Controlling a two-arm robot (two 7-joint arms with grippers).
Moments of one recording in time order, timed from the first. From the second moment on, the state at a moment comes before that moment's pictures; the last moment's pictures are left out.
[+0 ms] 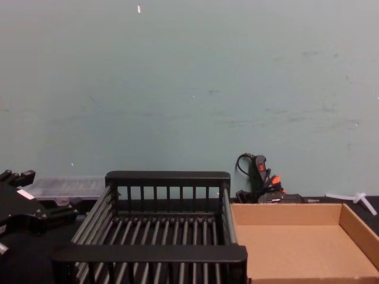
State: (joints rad) left arm -0.20 0.60 0.45 -1.41 -0.25 -0.12 0.03; right arm -0.14 0.55 -0.21 -1.80 0.34 0.50 0.25
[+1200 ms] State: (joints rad) left arm -0.20 0.60 0.45 -1.41 -0.25 -0.12 0.03; right arm -0.10 0.55 -0.15 -1.86 0.36 0.46 0.28
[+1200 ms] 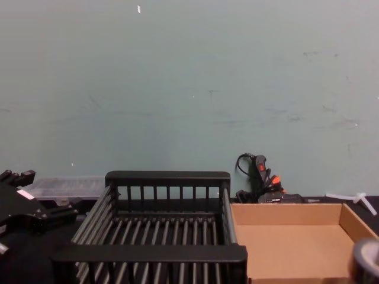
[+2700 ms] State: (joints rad) left arm -0.20 0.60 0.45 -1.41 -0.25 -0.12 0.03; right arm 0.29 0.36 -0.26 -1.37 0.18 0.33 0.30
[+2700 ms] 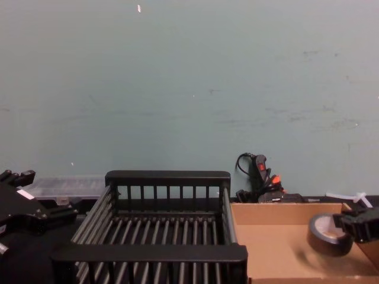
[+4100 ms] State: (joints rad) left arm -0.20 0.60 0.45 -1.41 -0.25 -0.12 0.03; right arm 0.30 0.35 -0.27 -1.36 0.17 0.33 0.30
